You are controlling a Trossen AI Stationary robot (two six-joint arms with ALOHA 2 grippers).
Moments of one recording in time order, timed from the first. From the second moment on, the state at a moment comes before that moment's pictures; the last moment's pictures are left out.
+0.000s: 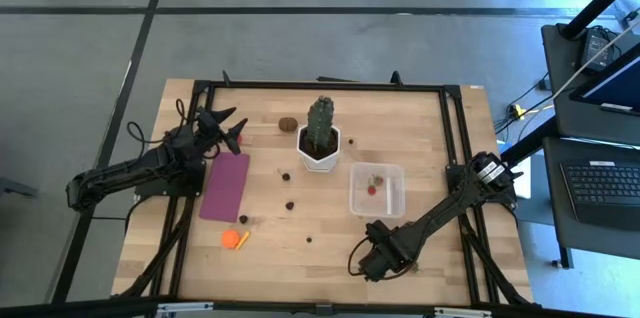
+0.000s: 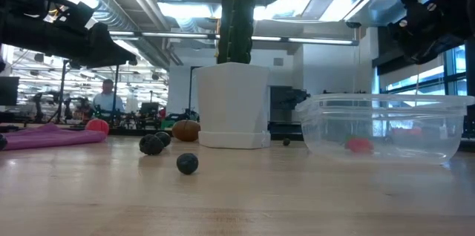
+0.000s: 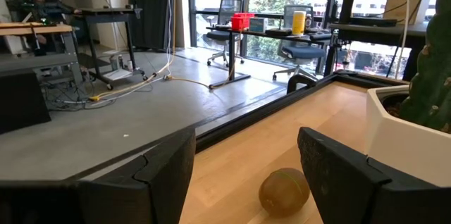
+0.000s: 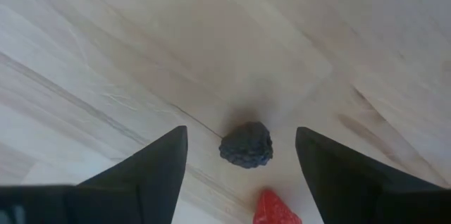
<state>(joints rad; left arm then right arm) 0.41 0.11 0.01 0.06 -0.41 -0.05 0.66 1.98 1.35 -0.98 -0.08 1.53</state>
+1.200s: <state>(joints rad) 0.41 0.11 0.01 0.06 -0.41 -0.04 0.68 2.02 1.35 -0.98 -0.09 1.57</state>
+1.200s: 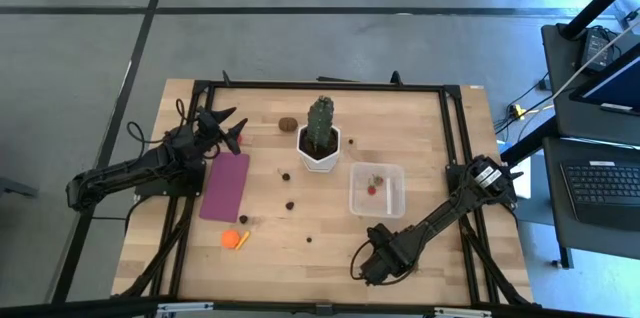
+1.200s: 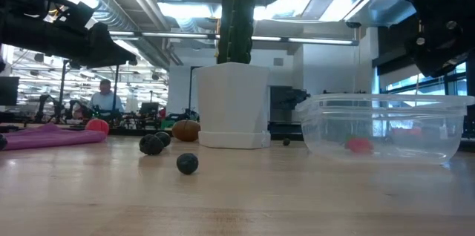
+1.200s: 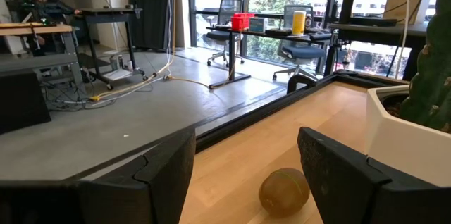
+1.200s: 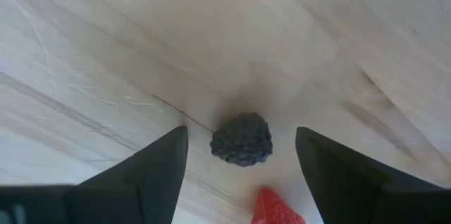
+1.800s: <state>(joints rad) 0.41 0.11 0.01 0.06 -0.41 -0.04 0.68 2.02 1.35 -0.95 -0.09 1.57</state>
